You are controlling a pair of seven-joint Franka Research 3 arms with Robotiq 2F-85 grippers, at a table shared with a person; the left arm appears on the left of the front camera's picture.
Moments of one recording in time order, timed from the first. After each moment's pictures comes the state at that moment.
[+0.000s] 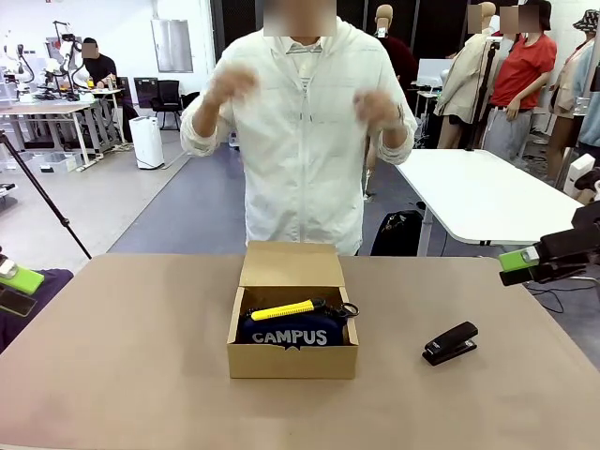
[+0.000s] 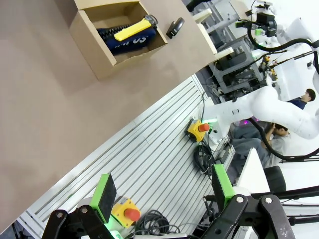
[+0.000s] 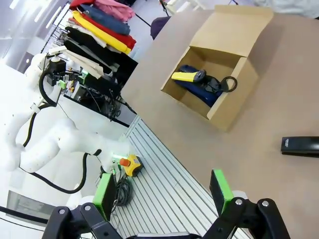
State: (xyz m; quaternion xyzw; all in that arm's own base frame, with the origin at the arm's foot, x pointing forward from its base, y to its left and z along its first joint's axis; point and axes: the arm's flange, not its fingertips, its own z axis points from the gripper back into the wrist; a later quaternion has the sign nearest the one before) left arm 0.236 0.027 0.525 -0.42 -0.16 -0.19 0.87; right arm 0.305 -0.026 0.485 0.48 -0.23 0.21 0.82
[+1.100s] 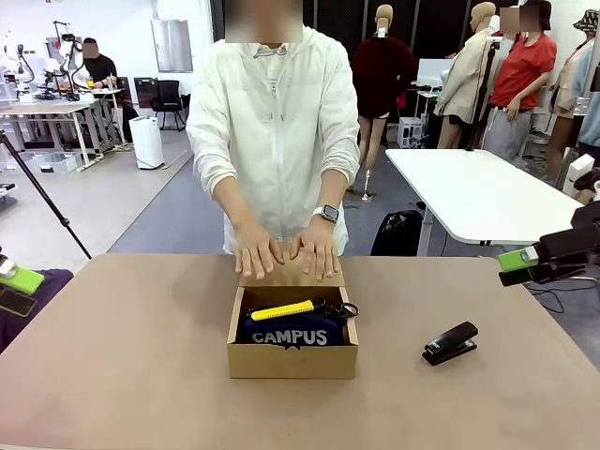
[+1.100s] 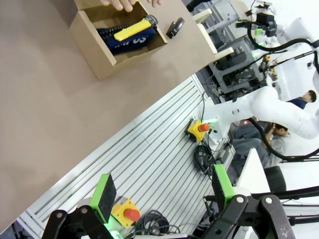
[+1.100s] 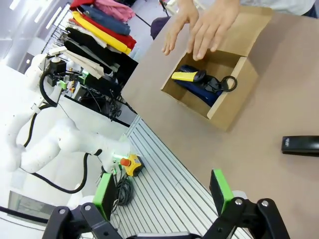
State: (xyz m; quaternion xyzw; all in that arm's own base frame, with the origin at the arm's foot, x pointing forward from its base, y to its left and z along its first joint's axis) left arm 0.236 0.027 0.525 -0.42 -0.16 -0.19 0.87; right arm 0.308 -0.023 0.483 0.48 -0.22 0.21 0.82
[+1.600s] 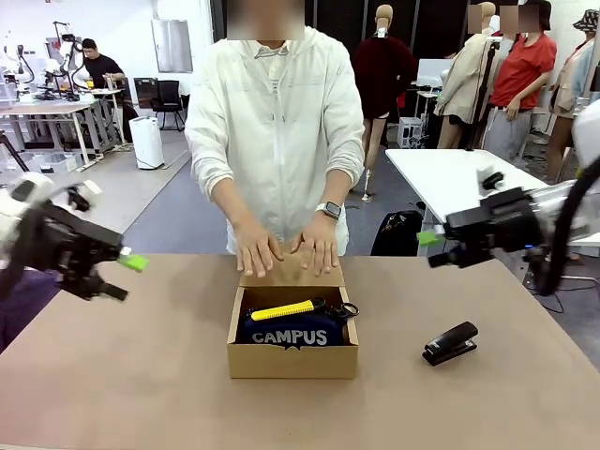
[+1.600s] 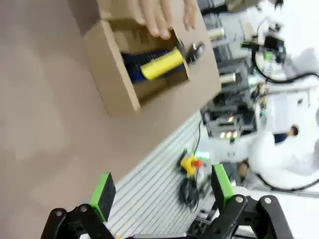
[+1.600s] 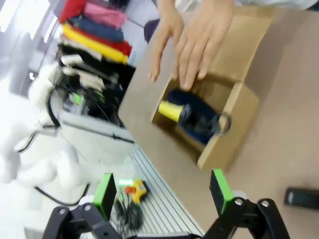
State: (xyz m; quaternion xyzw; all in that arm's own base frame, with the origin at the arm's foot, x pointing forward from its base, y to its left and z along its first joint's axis) left arm 0.385 -0.027 0.438 -0.46 -0.10 -0.08 0.88; right arm 0.435 0.045 0.440 0.51 -0.18 0.14 0.83
